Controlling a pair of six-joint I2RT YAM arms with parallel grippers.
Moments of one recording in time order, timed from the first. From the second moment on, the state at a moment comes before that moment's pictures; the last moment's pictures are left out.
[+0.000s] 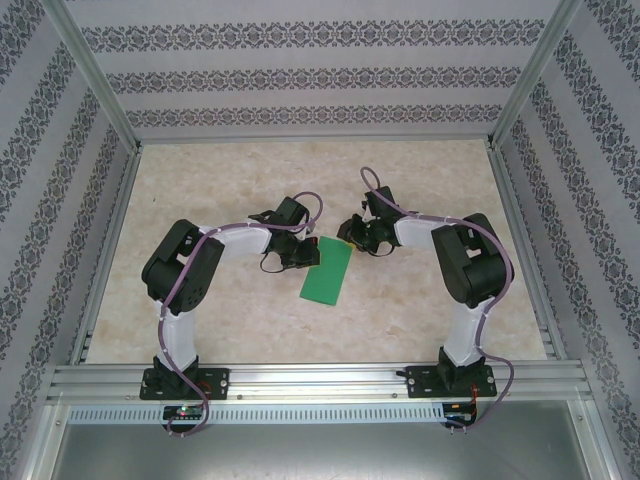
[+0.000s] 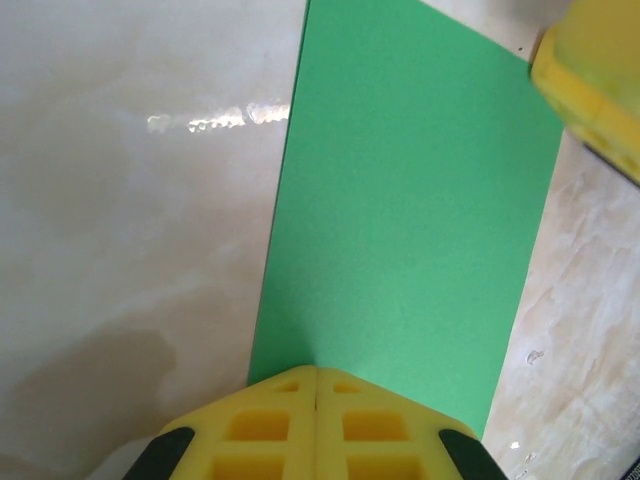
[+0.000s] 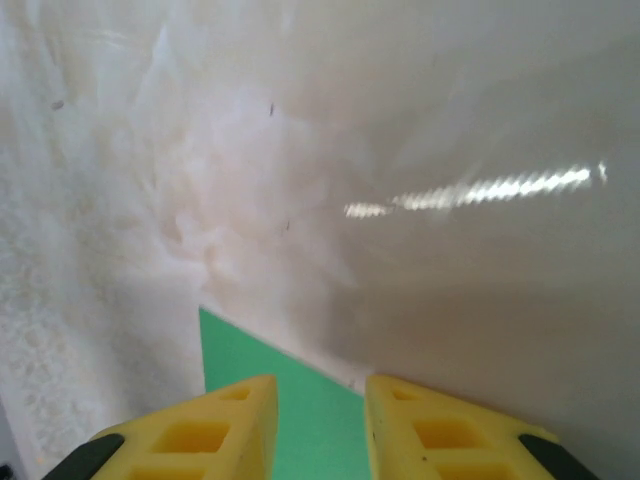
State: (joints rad) left arm -0.58 1.96 1.17 -0.35 0.45 -0.66; right arm 0.38 1.91 1.03 -0.10 -0.43 0.79
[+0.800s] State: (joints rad) left arm -0.59 1.96 1.18 -0.37 0.44 -0.66; right arm 0.37 1.91 1.03 -0.14 -0.45 0.79
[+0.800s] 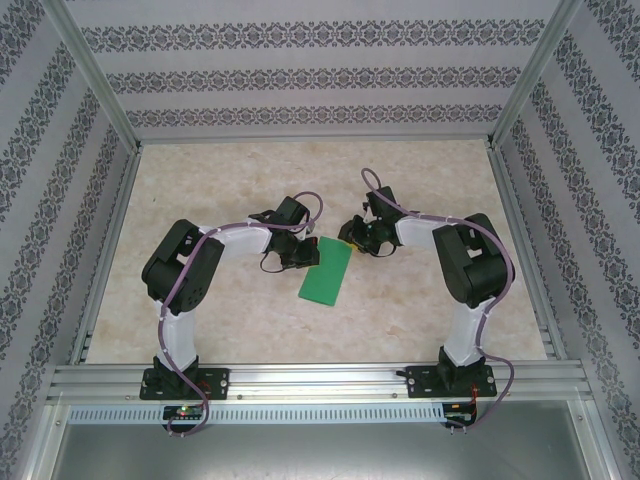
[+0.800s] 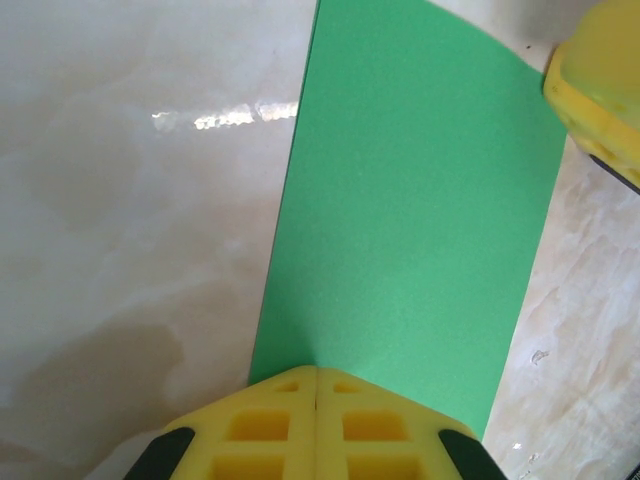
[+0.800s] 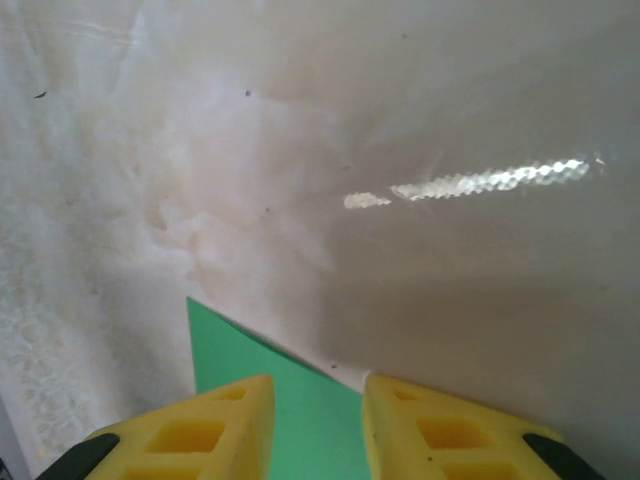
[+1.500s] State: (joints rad) left arm -0.59 1.96 1.18 -0.37 0.44 -0.66; right arm 0.37 1.91 1.04 -0.14 -0.45 0.80
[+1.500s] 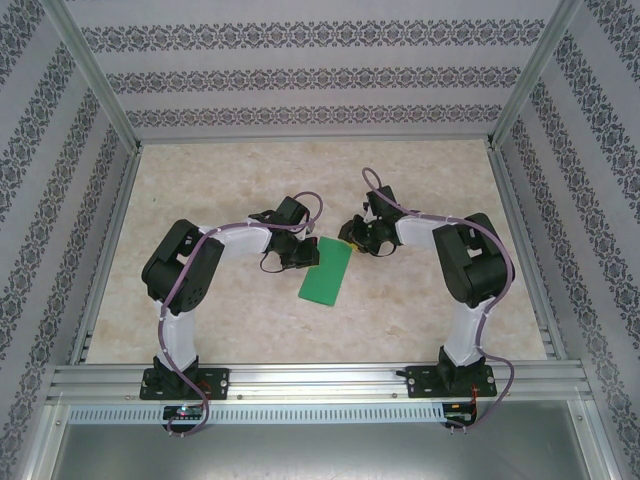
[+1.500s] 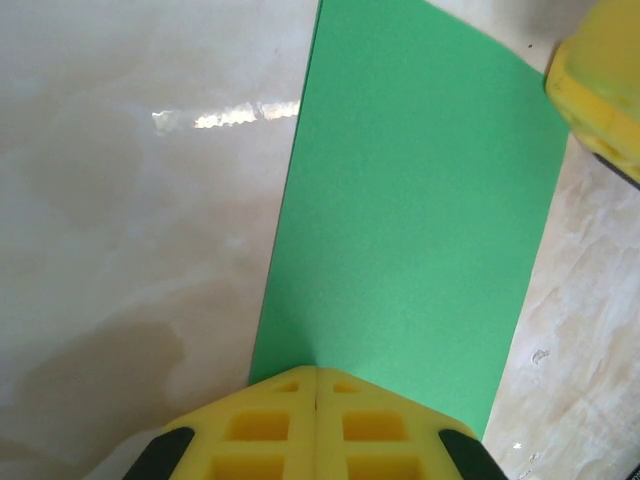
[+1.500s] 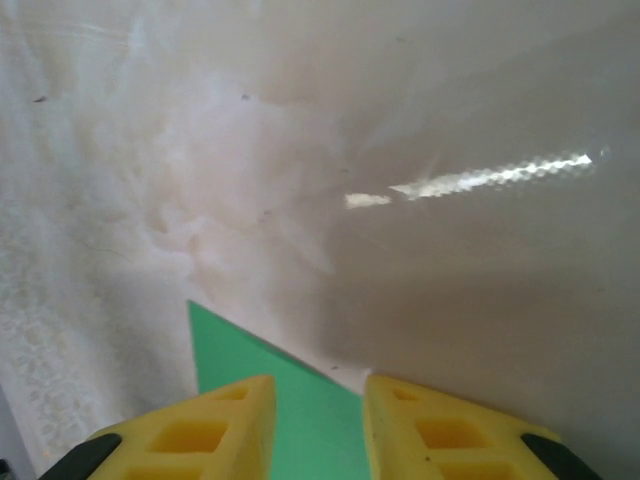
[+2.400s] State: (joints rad) left arm -0.59 1.96 1.17 -0.37 0.44 -0.66; right arm 0.48 1.82 0.91 -0.06 -0.42 0.87
